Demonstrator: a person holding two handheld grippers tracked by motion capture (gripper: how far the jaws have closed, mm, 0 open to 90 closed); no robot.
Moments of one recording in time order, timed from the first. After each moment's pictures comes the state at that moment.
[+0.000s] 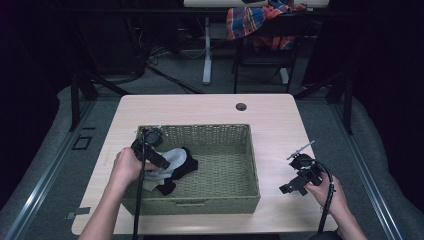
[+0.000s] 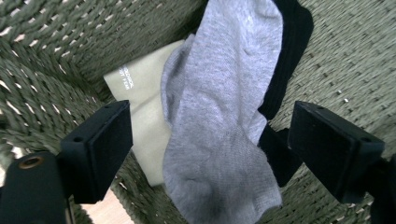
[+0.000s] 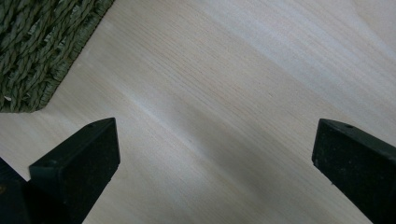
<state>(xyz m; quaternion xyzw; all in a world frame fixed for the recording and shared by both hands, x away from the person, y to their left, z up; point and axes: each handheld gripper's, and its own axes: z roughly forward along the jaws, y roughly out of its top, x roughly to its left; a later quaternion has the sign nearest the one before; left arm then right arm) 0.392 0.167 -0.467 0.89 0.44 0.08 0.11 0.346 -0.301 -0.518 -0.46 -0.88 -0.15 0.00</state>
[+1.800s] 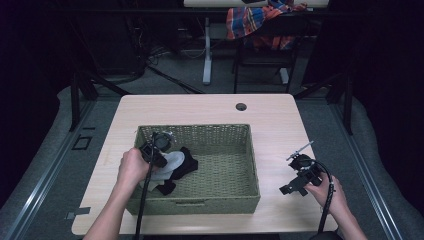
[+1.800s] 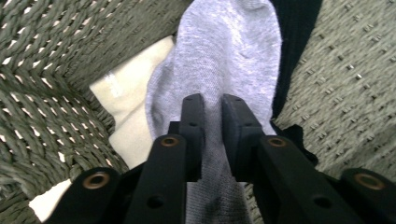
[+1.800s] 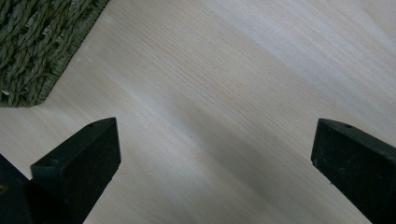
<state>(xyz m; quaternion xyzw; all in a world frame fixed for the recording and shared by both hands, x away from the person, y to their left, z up) 0.393 0.148 -0.481 0.91 0.39 0.10 0.07 0.346 -0.300 -0.519 -0.45 -0.88 -0.14 0.01</state>
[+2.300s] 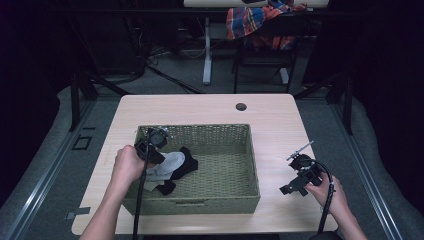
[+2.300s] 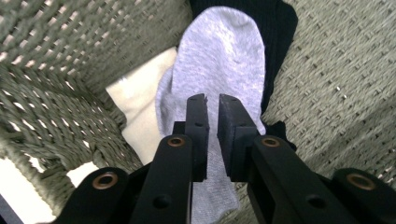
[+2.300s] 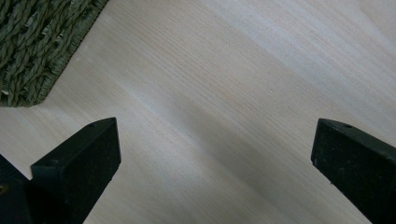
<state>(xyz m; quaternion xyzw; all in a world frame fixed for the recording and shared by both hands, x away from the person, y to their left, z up) 0.385 0.155 -0.456 0.91 0.40 0.10 0.10 0.346 -0.300 -0.518 -0.45 -0.88 -0.14 0.01</state>
